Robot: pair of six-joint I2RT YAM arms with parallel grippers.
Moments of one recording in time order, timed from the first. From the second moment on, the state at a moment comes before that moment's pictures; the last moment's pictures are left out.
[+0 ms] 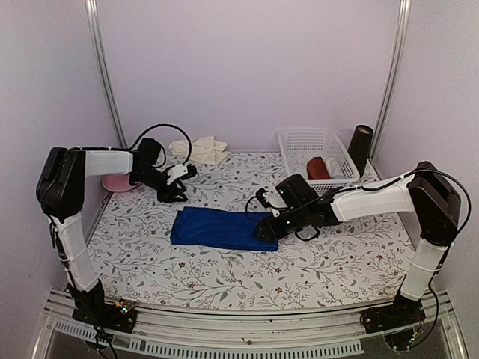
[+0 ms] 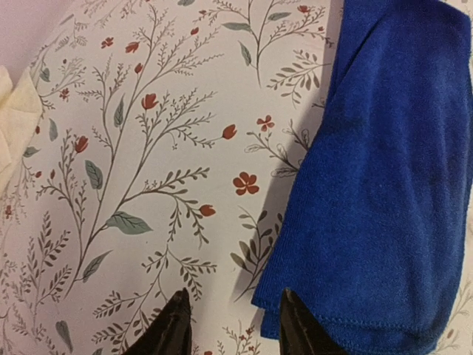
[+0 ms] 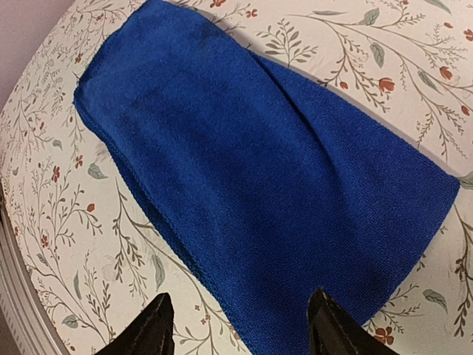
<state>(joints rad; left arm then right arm) -0.23 1.91 1.31 -0.46 0.49 1.00 0.84 1.80 1.06 -0.12 -0.18 0.29</state>
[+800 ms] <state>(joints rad) -0.23 2.12 1.46 -0.70 0.54 0.80 0.88 1.86 1.07 -0.18 -0.14 0.28</state>
